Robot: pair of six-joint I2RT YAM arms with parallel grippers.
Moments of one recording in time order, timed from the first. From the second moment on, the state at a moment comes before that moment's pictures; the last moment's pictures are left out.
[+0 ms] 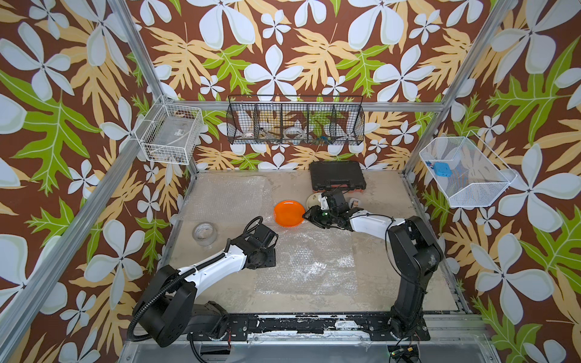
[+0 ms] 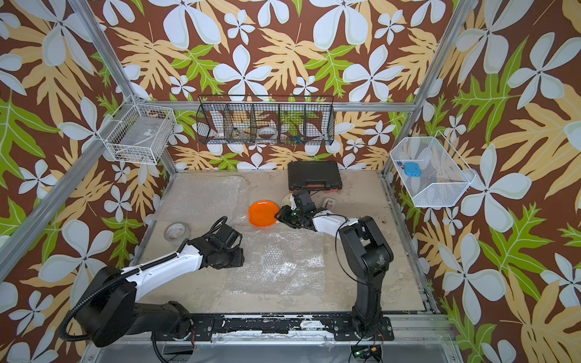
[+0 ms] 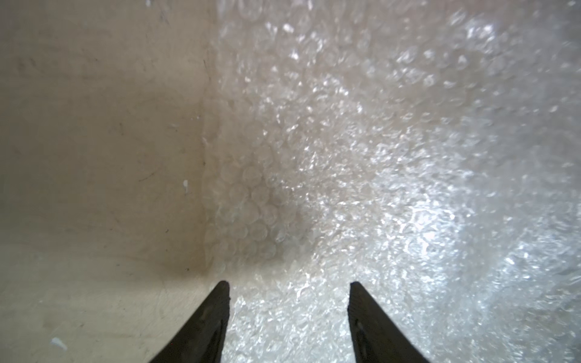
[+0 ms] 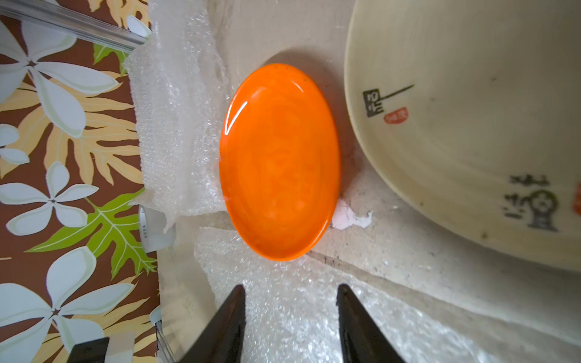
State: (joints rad) left arm -0.59 1.35 0.69 -0.58 -0.03 -0.67; right arm 0.48 1.94 1.21 -0.05 -0.40 0.82
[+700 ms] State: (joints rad) left arm -0.59 1.17 0.65 -0.60 0.08 -0.75; right arm 0.48 2.06 1.28 0.01 -0.39 0.90
